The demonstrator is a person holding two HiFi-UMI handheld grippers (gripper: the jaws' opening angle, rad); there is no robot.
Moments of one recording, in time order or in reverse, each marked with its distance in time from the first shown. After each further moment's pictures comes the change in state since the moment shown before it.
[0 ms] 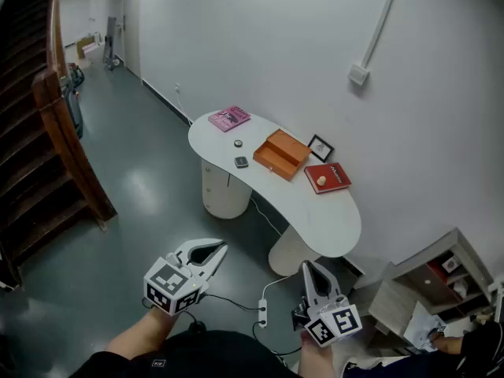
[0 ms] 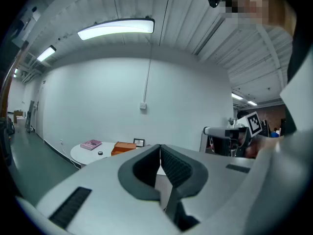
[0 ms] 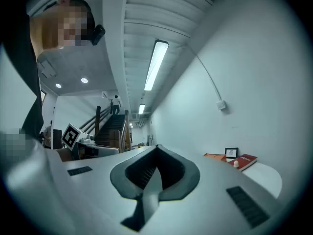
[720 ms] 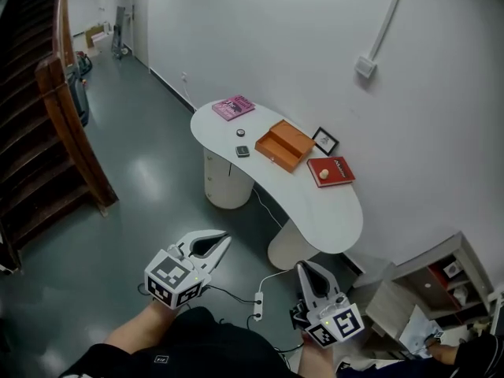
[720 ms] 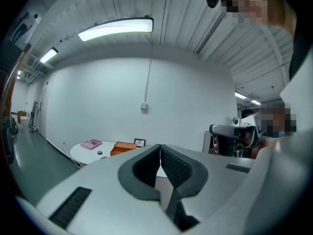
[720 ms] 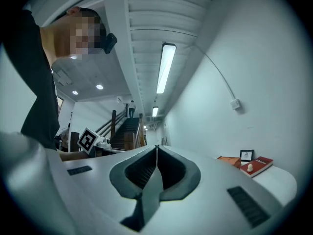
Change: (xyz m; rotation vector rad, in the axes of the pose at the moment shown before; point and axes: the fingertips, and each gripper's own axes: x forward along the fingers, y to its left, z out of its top) left arm 0.025 -0.021 -0.008 -0.012 -0.006 0.041; right arm -0.019 0.003 0.005 0.003 -0.033 0.190
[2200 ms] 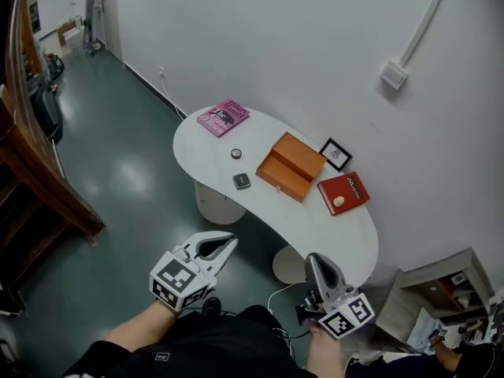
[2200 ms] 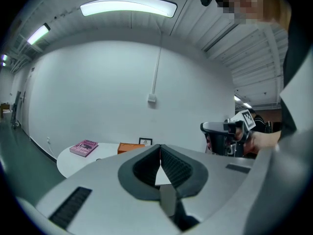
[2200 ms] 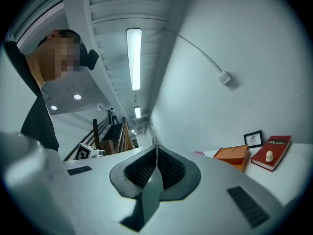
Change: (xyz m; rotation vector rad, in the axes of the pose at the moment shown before) left arm 0.153 0.223 0.008 -0.011 0.052 -0.151; right arm 0.224 -0.158 -0.037 0.211 -0.008 -0.127
